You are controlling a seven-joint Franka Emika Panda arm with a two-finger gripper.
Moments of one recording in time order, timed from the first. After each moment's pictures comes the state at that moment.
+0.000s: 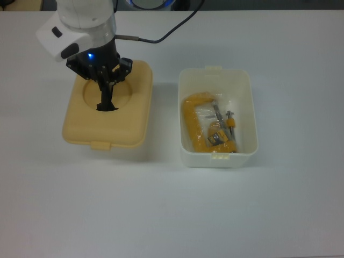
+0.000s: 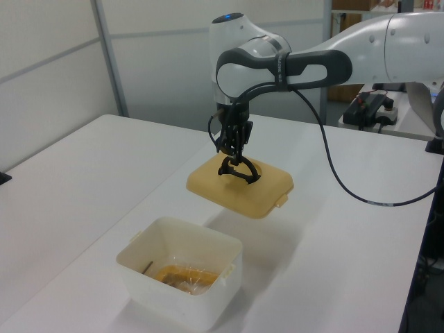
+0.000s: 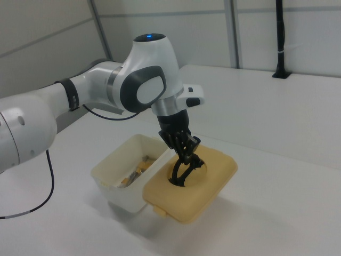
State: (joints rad) arm -0.06 0.28 0.02 -1.47 -0.03 1.79 0.00
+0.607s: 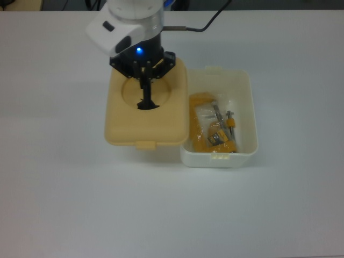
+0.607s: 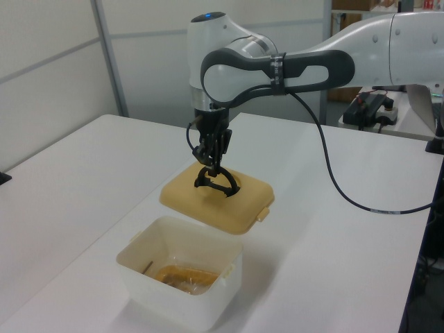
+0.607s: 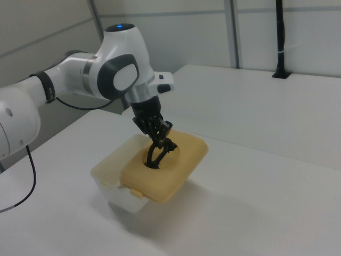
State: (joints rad) arm -0.04 0.27 0.16 -1.44 -0.03 1.78 0.07
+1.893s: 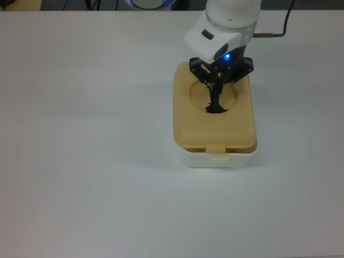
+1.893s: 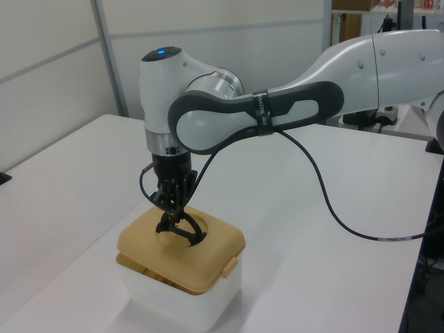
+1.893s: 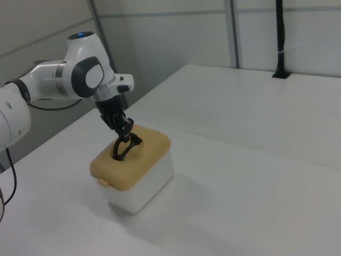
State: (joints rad) arm 0.06 0.34 0.33 -1.41 -0.12 1.82 0.36
